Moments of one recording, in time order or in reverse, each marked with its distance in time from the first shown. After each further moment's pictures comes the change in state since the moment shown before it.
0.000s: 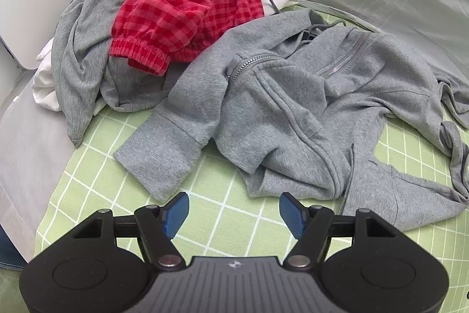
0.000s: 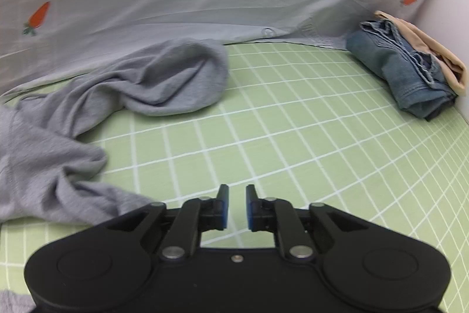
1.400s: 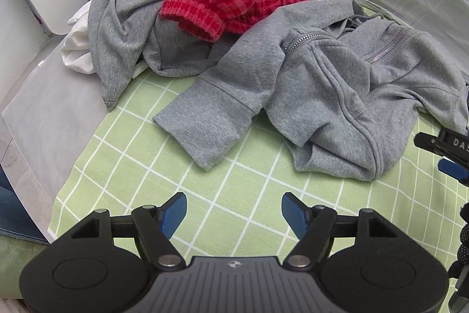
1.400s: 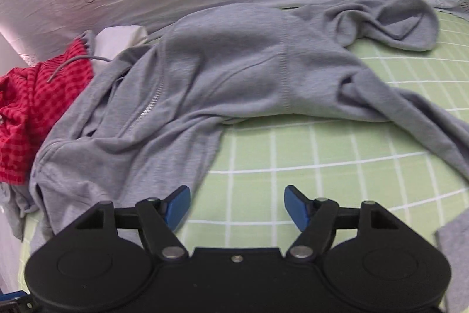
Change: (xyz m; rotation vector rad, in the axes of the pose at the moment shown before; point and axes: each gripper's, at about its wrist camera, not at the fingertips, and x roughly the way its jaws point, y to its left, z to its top) left arm 0.000 0.036 -0.019 -0.077 0.050 0.067; right arm -0.045 0.164 -0.048 -0.076 0.147 0.504
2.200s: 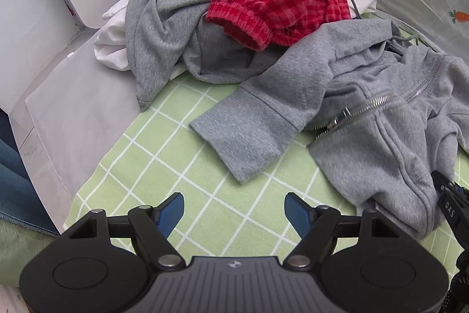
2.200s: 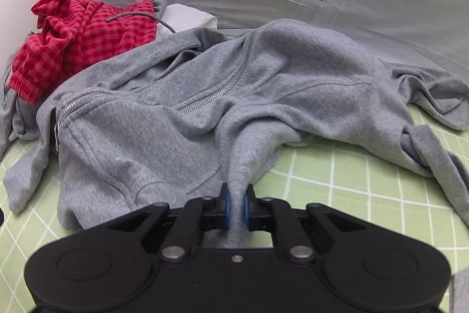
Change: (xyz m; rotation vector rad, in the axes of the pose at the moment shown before) left arm 0.001 0.005 -0.004 -0.085 -0.050 0.083; right arm -0.011 0.019 -0.043 -0.357 -0.157 -0.077
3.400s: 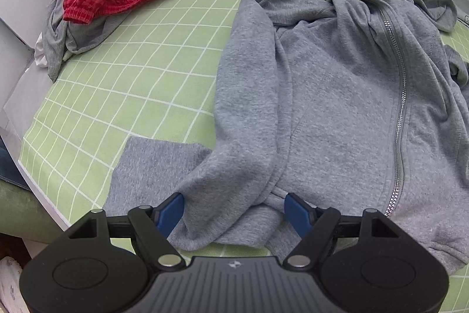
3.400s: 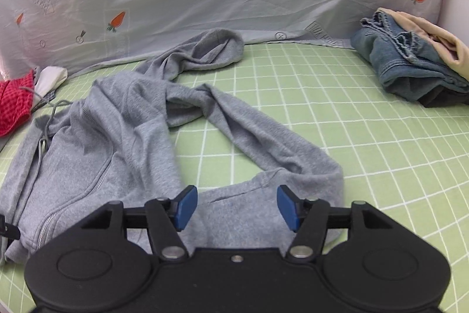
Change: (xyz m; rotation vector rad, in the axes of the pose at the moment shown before) left arm -0.067 -0.227 -0.152 0.218 0.055 0.025; right arm -0.171 -0.306 -0.139 0.340 -0.062 -0.199
